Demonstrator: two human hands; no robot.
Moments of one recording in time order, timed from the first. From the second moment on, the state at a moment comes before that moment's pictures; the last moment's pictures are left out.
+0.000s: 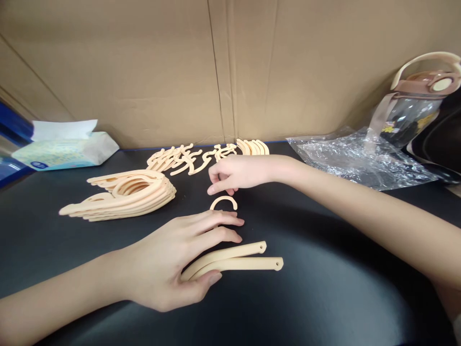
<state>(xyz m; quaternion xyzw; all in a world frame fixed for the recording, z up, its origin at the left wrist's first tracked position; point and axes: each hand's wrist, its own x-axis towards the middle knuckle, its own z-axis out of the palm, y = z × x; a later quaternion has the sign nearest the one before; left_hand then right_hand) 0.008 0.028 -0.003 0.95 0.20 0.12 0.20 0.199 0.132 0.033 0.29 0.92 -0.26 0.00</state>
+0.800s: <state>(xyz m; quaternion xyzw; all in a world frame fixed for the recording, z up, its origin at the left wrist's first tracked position) 0.009 0.029 -0.001 0.95 0.19 0.13 0.20 0.182 0.141 -0.020 0.23 0.96 0.08 -0.14</state>
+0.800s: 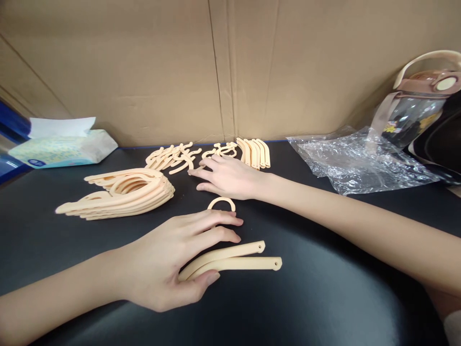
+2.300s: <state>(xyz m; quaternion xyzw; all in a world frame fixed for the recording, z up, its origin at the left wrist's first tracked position) 0.008 0.029 -0.001 0.95 0.19 0.12 0.20 0.179 0.130 -0.016 0.24 0.95 0.15 -0.15</state>
